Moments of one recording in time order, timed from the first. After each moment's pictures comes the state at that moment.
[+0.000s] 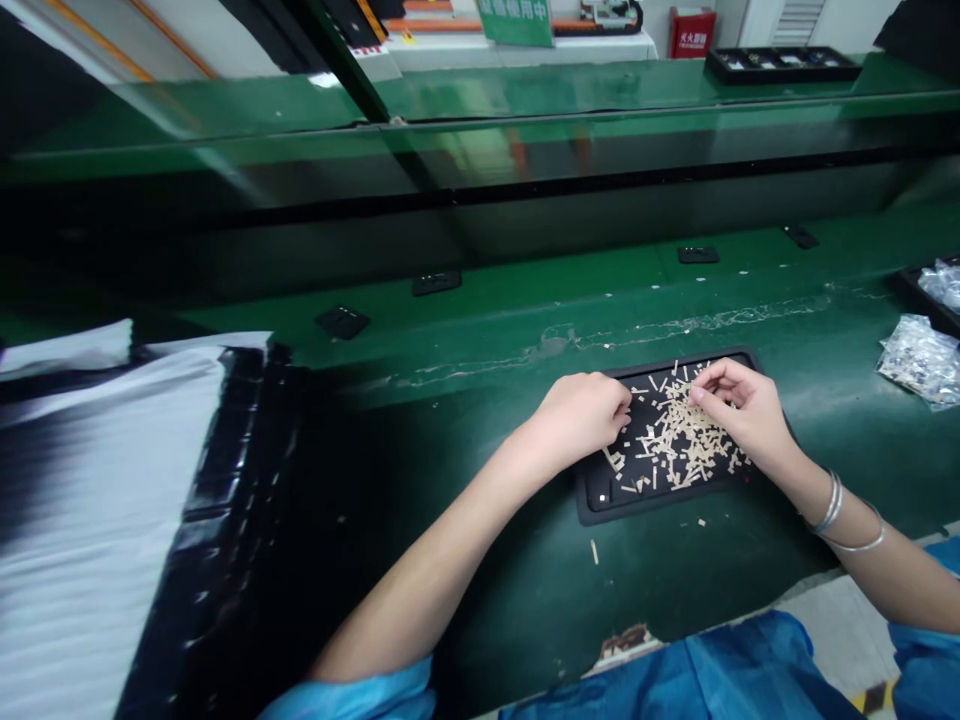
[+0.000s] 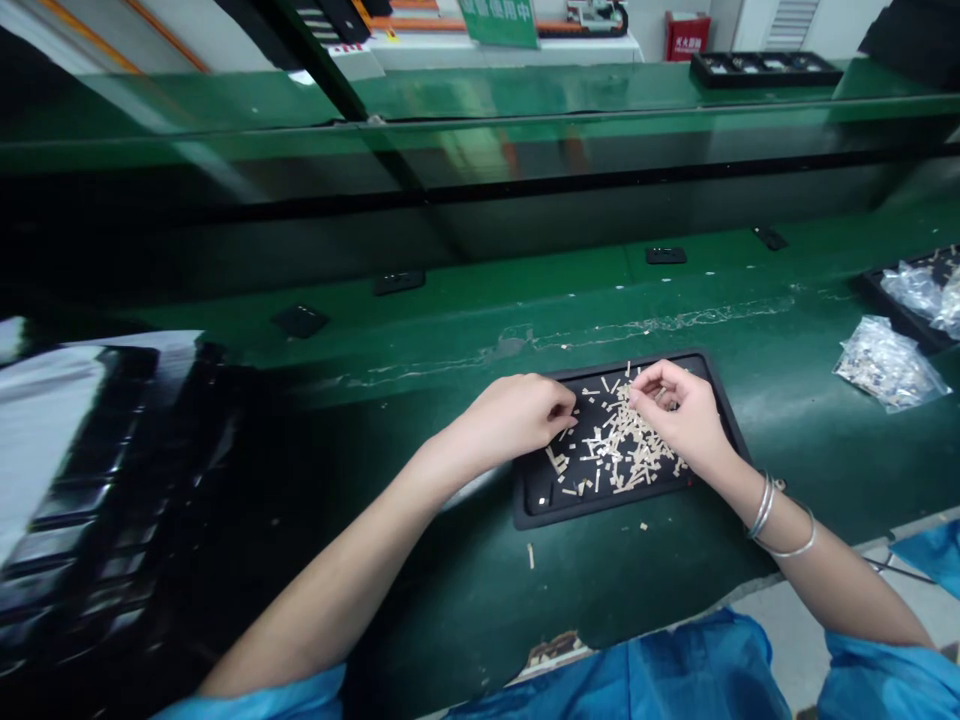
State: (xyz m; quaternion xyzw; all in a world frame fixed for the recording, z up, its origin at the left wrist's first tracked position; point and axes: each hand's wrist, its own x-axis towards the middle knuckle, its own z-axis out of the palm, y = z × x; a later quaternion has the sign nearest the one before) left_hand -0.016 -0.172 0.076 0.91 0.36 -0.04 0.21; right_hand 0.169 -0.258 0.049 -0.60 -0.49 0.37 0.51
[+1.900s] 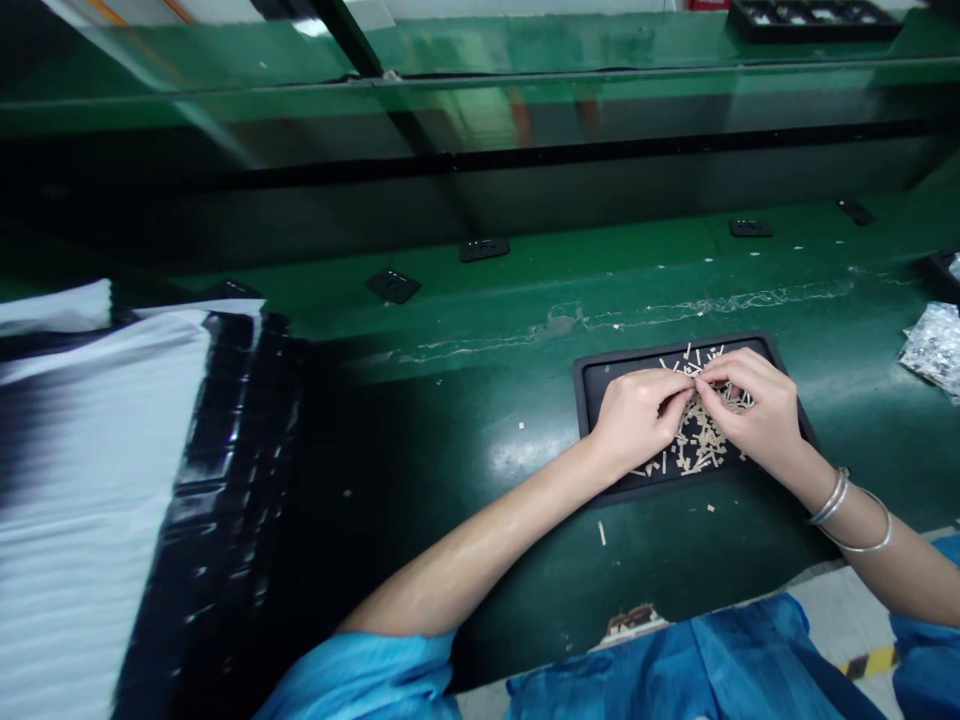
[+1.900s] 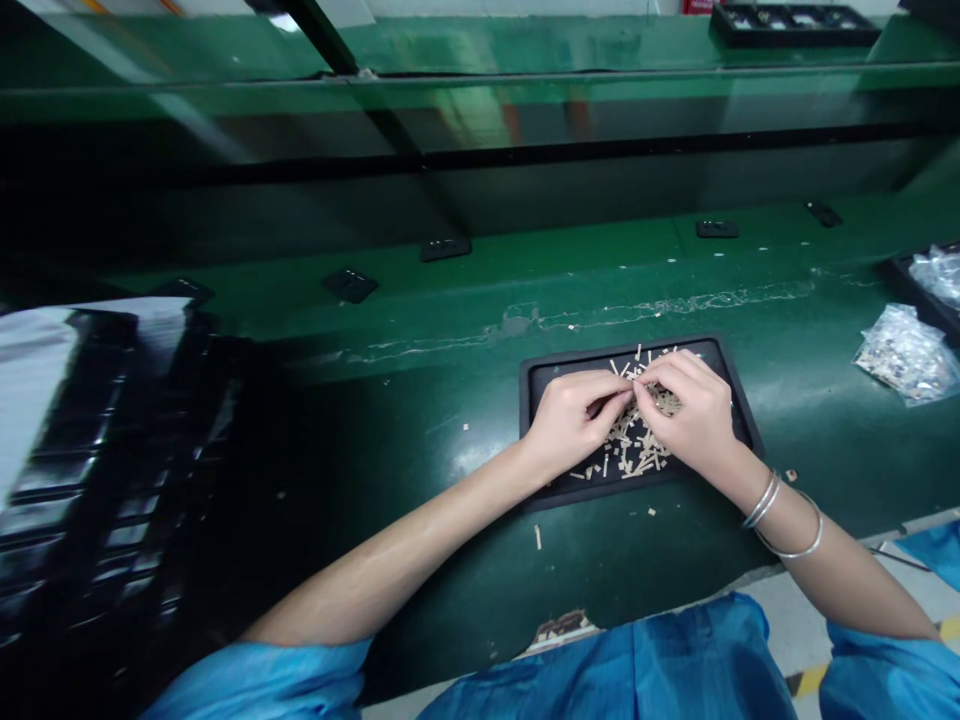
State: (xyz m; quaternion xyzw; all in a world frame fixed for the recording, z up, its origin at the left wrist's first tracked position) left_hand 0.013 -0.208 0.033 0.85 0.26 0.35 0.30; right_hand 0.167 -0.259 0.044 -0.53 -0.72 -0.01 0.44
